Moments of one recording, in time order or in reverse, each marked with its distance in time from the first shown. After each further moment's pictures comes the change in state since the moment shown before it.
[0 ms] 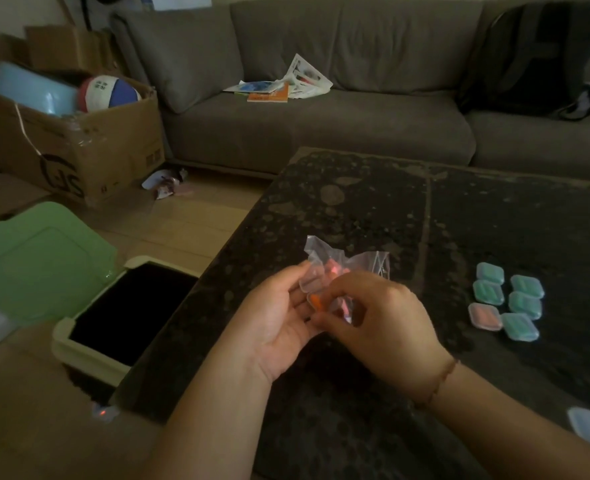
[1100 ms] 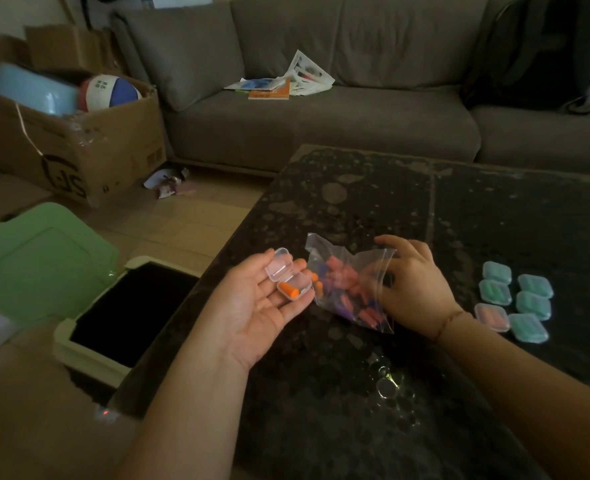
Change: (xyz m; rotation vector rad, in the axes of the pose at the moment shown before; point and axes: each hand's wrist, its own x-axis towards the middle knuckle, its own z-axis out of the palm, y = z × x) left_hand 0.008 0.019 -0.018 -0.164 0.146 0.007; right_hand 0.038 0.085 0.005 -0.216 -0.124 0.268
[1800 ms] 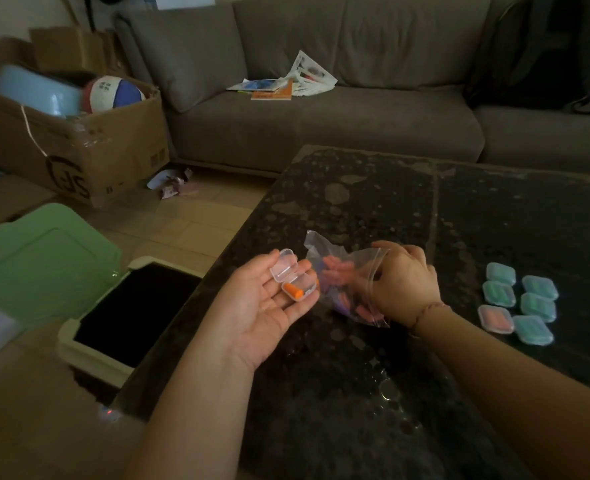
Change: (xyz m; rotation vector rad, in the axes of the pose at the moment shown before) left_hand 0.004 -0.002 -0.001 -0.012 -0.029 -0.007; right_hand 0.013 -0.020 0.009 0.014 -0.049 0.190
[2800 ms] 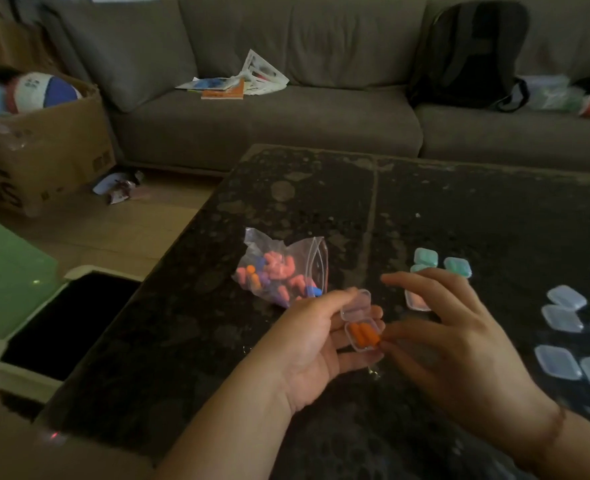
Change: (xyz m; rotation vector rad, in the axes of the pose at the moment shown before) left_hand -0.024 -0.083 0.072 0.283 -0.315 -0.289; right_hand -0.136 0.074 -0.073 -0.072 0.293 -0.526
